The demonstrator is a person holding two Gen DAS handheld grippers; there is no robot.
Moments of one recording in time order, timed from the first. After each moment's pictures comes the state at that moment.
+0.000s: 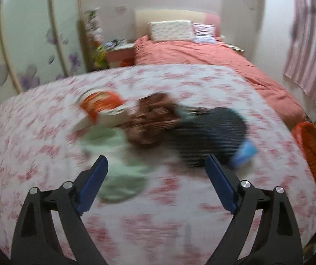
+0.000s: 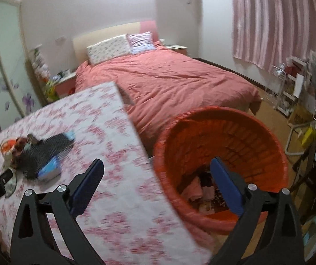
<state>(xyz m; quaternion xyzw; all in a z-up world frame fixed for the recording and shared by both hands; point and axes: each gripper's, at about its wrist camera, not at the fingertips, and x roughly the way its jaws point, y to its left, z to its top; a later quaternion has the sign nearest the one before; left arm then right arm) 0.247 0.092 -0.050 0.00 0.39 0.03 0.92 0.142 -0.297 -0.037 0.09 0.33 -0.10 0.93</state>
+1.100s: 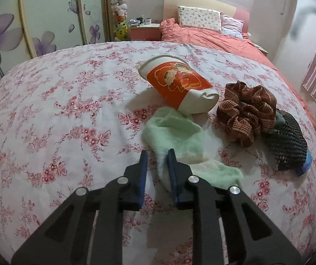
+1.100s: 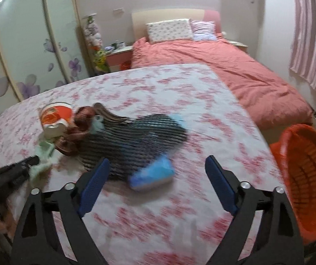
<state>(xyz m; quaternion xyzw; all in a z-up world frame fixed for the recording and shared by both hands) 0.268 0.191 -0.082 -0.05 0.43 0.07 0.90 0.206 -0.139 -0.044 0.03 0.37 0.07 0.92</state>
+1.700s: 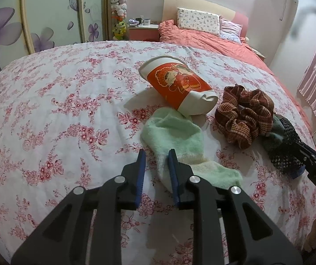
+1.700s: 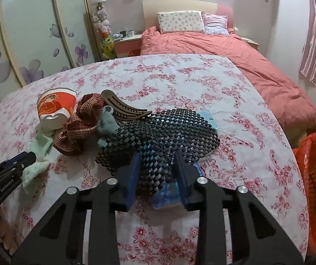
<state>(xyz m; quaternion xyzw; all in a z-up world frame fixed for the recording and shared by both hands) 0.267 0.199 -0.083 -0.08 0.43 0.06 0.90 0.224 -0.118 -0.065 0.01 0.40 0.09 0.91</state>
